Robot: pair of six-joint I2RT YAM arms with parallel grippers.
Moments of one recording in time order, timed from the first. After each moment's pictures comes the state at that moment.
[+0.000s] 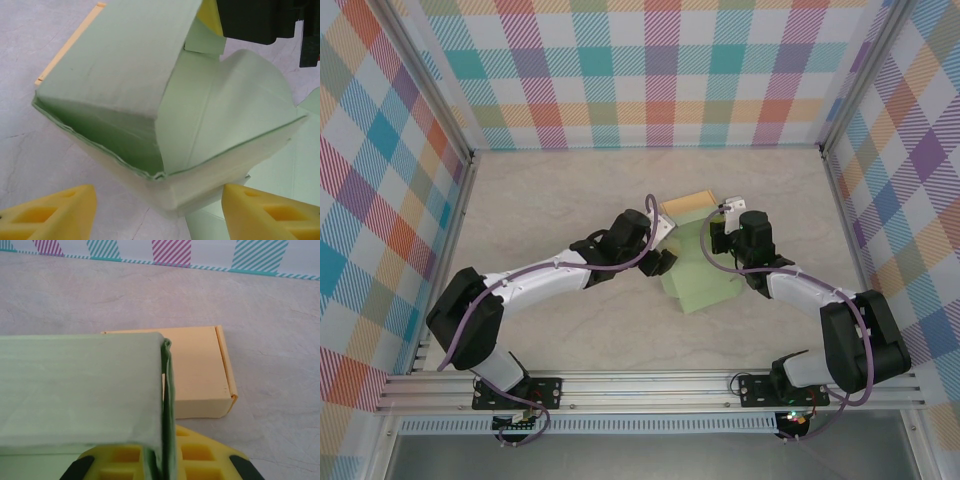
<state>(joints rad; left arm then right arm) -0.81 1.58 1.06 -0.15 0.00 0.03 0.34 1.36 0.60 0.32 -0.05 0.05</state>
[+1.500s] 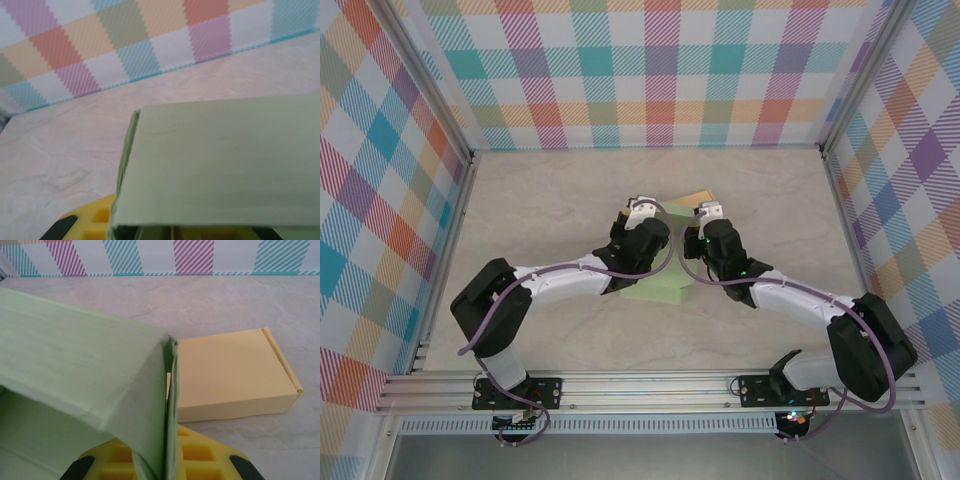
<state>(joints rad) -0.89 1.71 1.08 0.08 -0.98 -0.18 0.66 1.33 0.68 0.22 0.26 0.29</state>
